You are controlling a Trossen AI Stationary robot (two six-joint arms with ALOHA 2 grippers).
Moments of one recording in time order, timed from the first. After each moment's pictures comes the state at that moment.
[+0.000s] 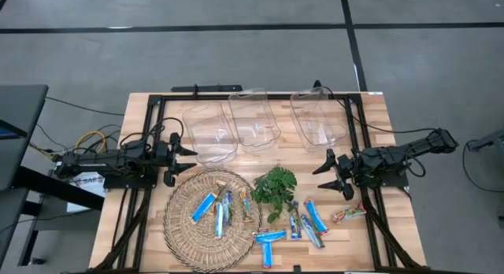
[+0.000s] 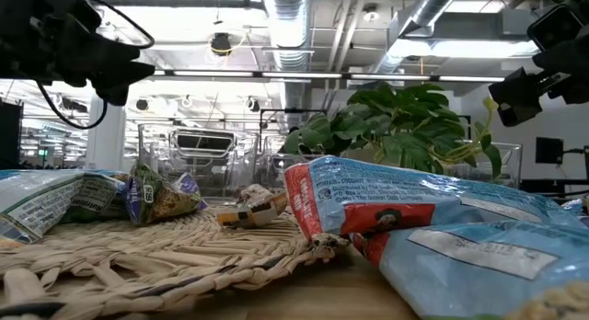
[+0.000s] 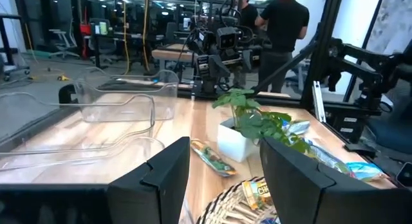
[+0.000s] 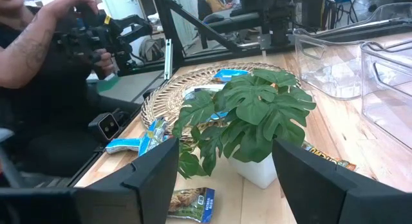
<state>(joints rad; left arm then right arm) 0.03 0.02 0.01 0.04 0.02 -0.10 0.30 0.18 0.01 0.01 0.00 0.19</state>
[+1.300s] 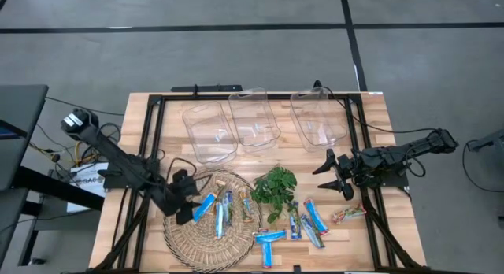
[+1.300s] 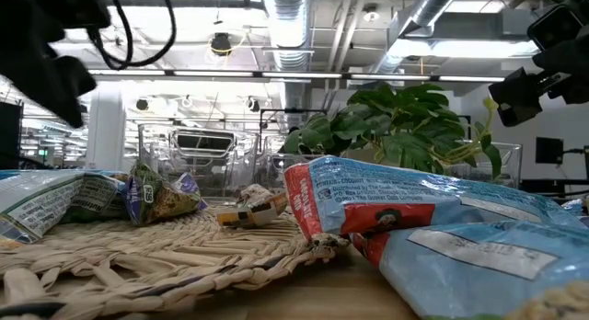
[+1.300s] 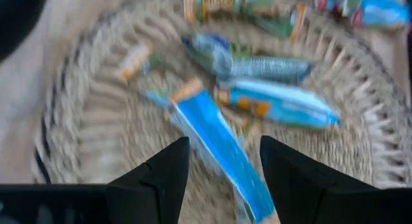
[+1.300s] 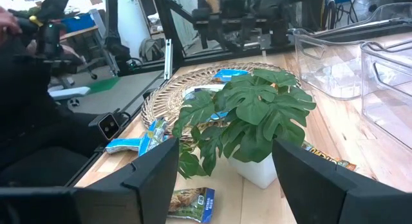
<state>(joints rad) -0.69 1.14 0.60 -0.44 -0.38 -0.91 0.30 0.18 0.01 0.01 0.00 0.19</state>
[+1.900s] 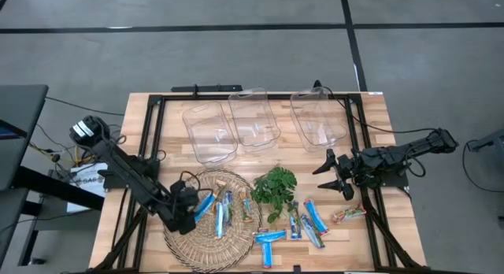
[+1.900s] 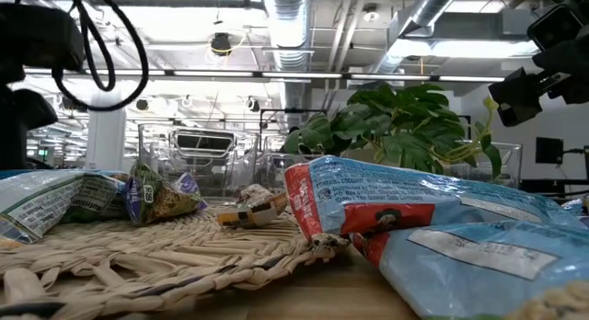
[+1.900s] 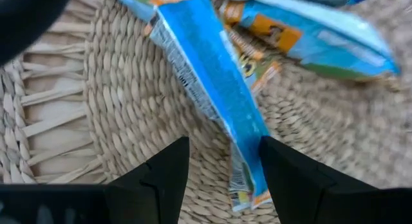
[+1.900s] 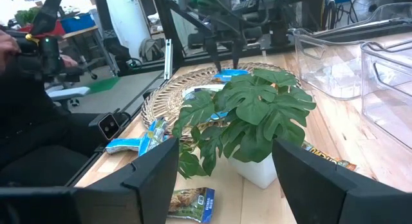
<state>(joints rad) -0.77 1.37 0.62 -0.42 -0.34 -1.12 0.30 0.18 0.01 0.01 0.00 0.19</state>
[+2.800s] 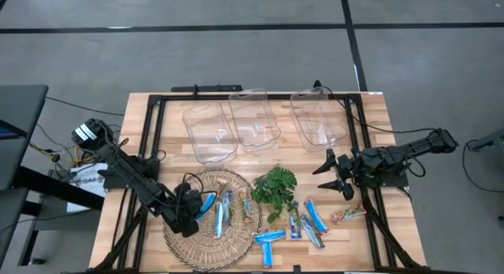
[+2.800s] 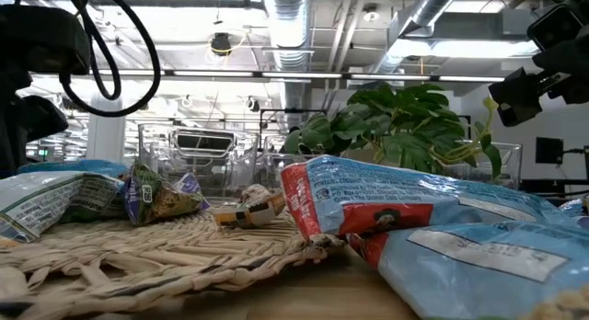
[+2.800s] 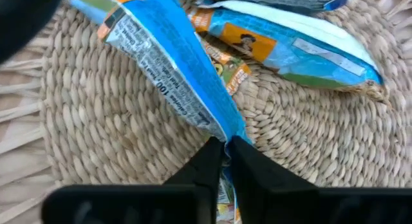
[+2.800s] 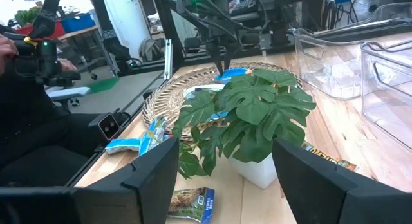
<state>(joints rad) -0.75 1.43 0.62 -0.31 -0.34 -1.04 0.30 0.18 0.01 0.01 0.00 0.19</state>
